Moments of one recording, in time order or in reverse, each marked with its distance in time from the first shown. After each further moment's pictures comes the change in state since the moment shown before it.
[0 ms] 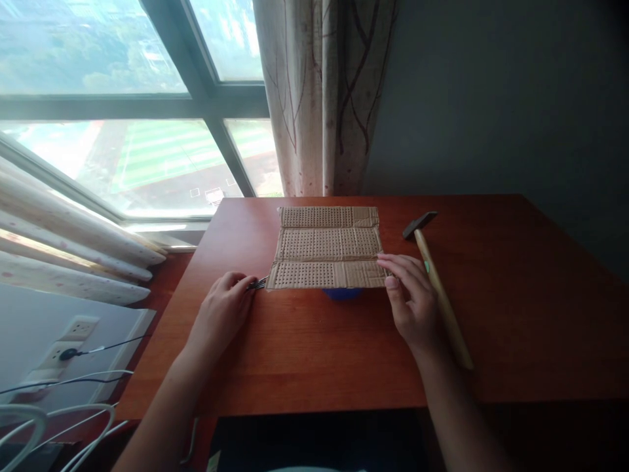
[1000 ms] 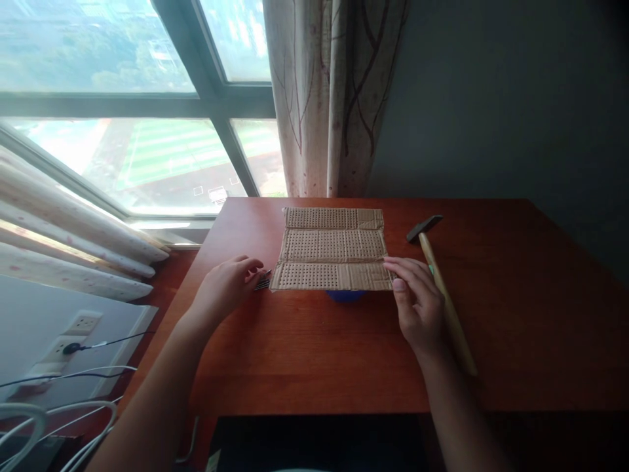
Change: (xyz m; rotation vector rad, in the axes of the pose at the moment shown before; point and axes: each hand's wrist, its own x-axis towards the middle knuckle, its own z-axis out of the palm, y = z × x) left_hand 0.047 -0.005 -0.020 -0.025 -0.211 -0.072; right_hand 0.000 0.000 -0.001 0.002 0.014 0.006
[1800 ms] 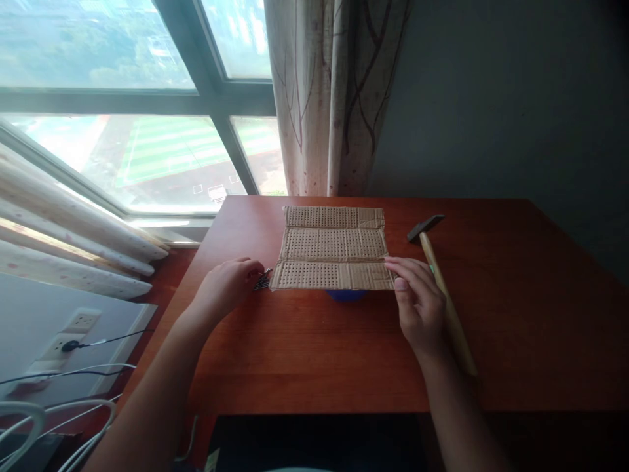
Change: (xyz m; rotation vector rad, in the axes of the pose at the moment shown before) left_hand 0.001 -0.006 0.005 0.047 -0.069 0.043; right_hand 0.000 0.001 0.000 0.001 0.012 0.001
